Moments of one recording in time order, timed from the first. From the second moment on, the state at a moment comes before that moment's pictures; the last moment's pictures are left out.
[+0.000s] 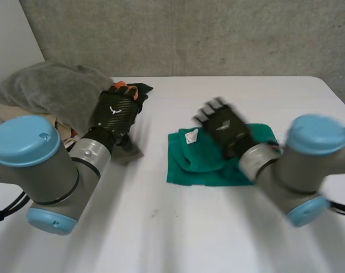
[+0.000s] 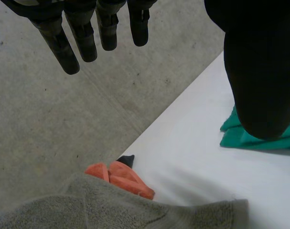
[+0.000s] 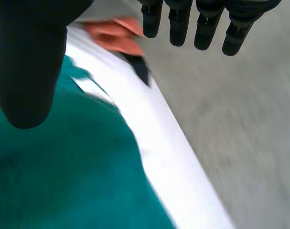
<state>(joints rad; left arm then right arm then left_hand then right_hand) 4.22 -1.96 -1.63 3.60 -1.51 3.55 1.98 -1.03 1.51 -0.37 1.27 2.49 0.20 0.21 0.22 0.20 0.05 0.22 0.21 0.21 0.21 0.05</state>
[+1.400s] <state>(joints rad) 3.93 -2.46 -0.87 3.26 -1.65 3.30 1.86 -1.01 1.27 0.11 1.21 3.05 0.20 0.21 0.22 0.20 0.05 0.22 0.21 0.21 0.21 0.05</state>
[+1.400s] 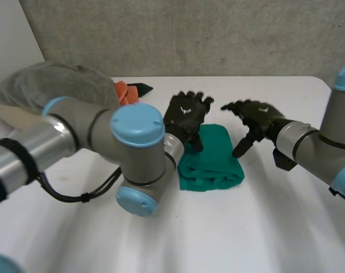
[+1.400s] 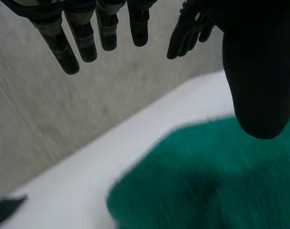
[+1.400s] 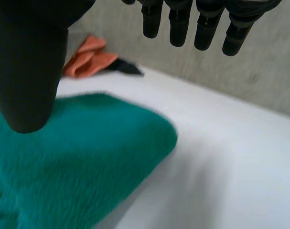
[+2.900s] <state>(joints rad) 4.05 -2.14 -1.06 3.07 -1.08 3.28 1.86 -0.83 1.32 -0.27 1.35 3.17 0.20 0.21 0.22 0.20 0.05 0.91 1.11 1.11 1.20 0.96</state>
